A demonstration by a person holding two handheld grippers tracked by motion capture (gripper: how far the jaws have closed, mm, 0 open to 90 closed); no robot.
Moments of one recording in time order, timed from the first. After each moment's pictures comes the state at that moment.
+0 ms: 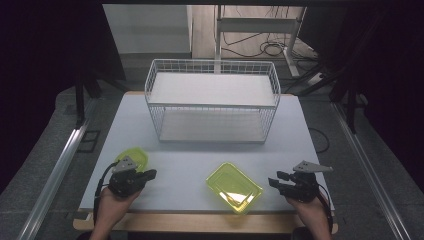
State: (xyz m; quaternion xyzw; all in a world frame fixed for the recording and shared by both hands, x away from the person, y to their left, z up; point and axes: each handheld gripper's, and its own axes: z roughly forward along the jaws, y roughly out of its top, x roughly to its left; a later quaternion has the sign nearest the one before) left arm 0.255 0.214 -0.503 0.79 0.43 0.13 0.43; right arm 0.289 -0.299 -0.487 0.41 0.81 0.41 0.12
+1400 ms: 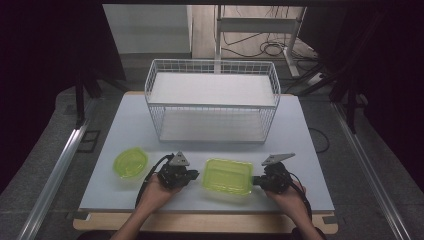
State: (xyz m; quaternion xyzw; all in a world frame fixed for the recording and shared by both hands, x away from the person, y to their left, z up) left arm 0.306 0.110 -0.520 0.86 0.33 0.07 0.39; right arm 0.325 -0.232 -0.501 0.35 0.87 0.34 0.03
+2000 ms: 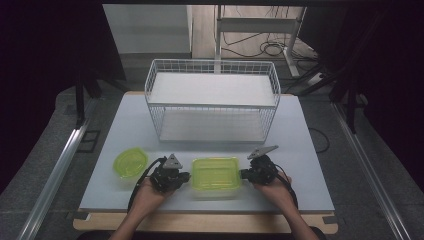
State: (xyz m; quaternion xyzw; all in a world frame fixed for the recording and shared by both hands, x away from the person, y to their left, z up) left arm 0.295 0.131 -0.518 0.86 0.35 0.10 0.36; right arm 0.347 -0.202 -0.507 0.32 0.88 0.34 0.04
